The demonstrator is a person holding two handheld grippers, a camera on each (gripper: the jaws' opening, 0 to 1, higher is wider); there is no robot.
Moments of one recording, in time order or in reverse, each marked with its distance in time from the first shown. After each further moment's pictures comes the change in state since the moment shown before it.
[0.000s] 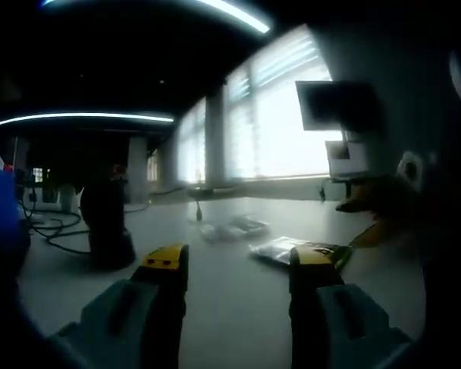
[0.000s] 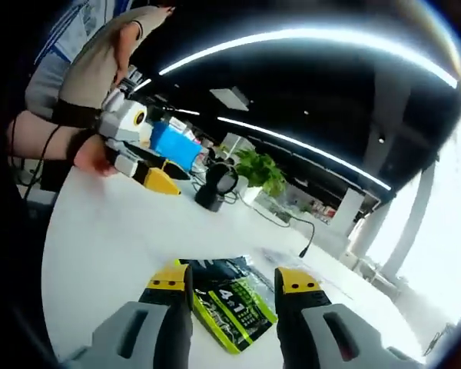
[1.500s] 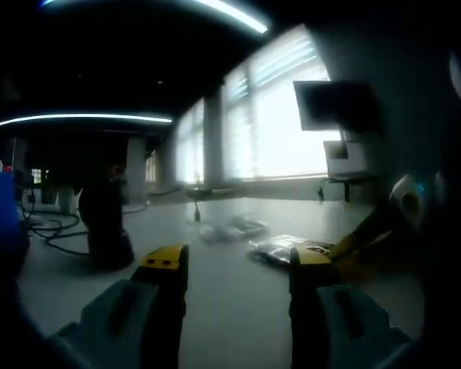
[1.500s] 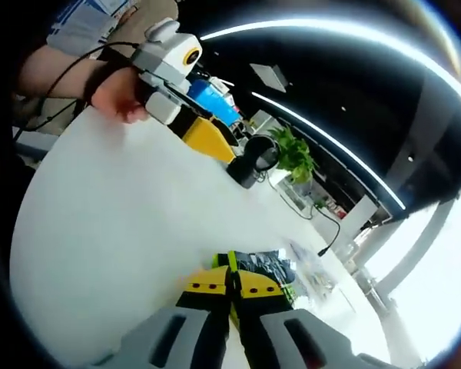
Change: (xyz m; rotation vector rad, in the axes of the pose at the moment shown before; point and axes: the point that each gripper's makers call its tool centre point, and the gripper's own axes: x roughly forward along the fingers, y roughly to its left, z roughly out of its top) left arm -0.001 -0.003 0.001 0.003 -0.004 -0.009; right arm 0.037 0.041 -0.020 -0.171 0.137 0.067
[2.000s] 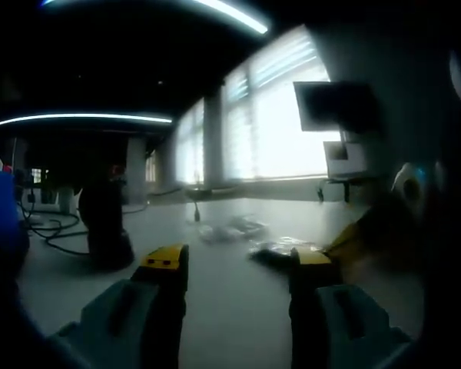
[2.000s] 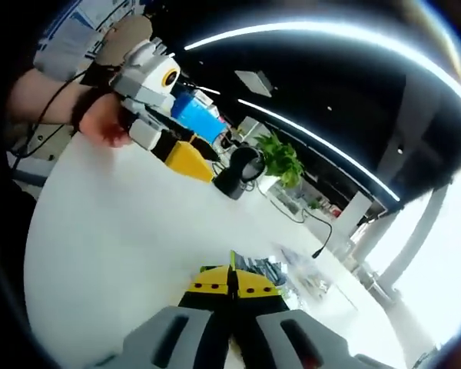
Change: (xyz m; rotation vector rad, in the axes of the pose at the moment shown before) left arm 0.000 0.000 0.001 -0.003 -0.002 0.000; right arm -0.014 -0.021 0.015 0.124 -0.065 -0.054
